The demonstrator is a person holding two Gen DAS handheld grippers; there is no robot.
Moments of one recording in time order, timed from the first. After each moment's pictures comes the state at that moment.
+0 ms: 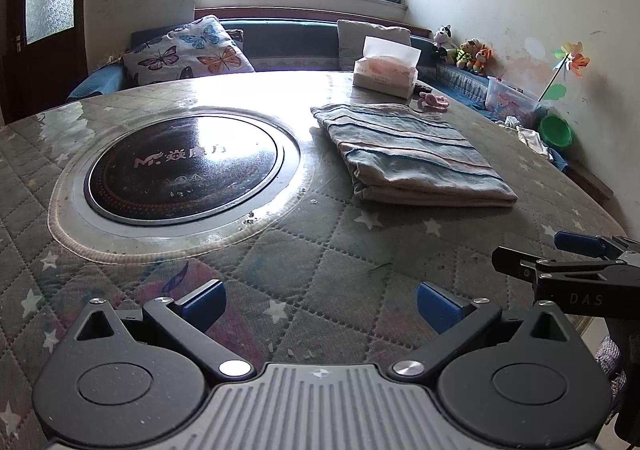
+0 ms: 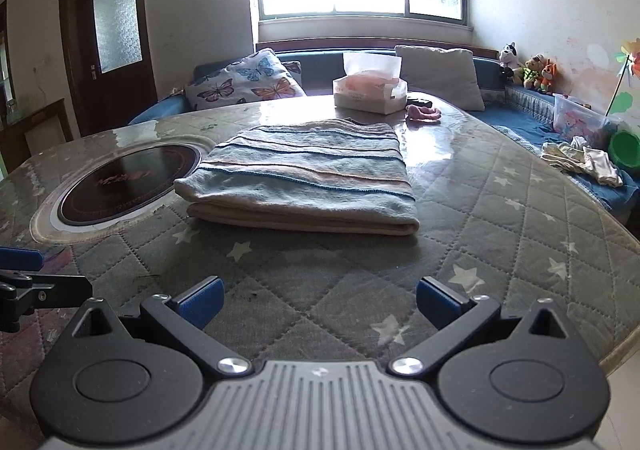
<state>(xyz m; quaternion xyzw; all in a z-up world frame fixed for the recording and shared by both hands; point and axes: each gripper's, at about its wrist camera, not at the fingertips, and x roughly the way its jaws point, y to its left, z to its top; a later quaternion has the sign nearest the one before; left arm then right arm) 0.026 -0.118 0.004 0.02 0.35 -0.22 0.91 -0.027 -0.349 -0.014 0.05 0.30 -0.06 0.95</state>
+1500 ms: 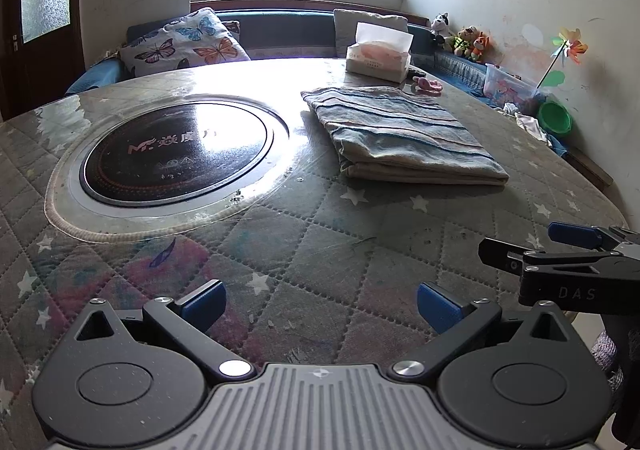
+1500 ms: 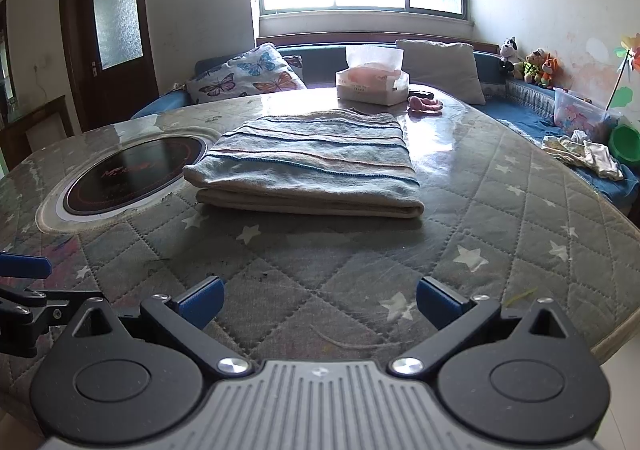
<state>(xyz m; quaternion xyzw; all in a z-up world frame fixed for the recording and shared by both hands) 0.013 -0.126 -0.001 0.04 0.36 -0.22 0.91 -0.035 -0.341 -0.018 0.05 0.31 -0.06 0.95</state>
